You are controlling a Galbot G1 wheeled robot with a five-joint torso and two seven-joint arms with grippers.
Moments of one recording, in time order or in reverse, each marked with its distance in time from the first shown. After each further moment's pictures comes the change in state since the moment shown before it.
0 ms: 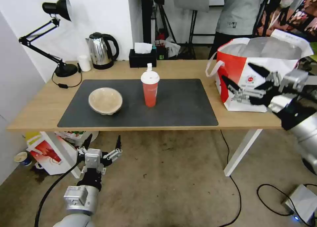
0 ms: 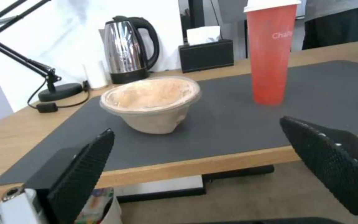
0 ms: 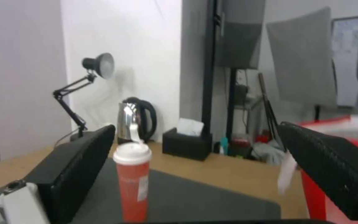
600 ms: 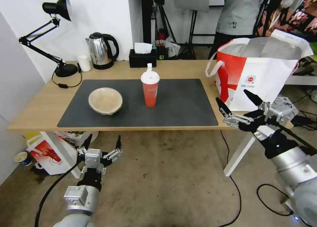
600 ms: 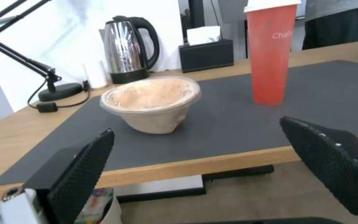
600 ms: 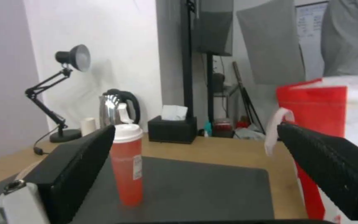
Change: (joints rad) left arm 0.000 0.000 0.000 0.000 0.000 0.000 0.000; right arm -0.069 0.326 -0.122 0.071 -0.280 -0.040 -0.013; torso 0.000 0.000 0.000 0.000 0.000
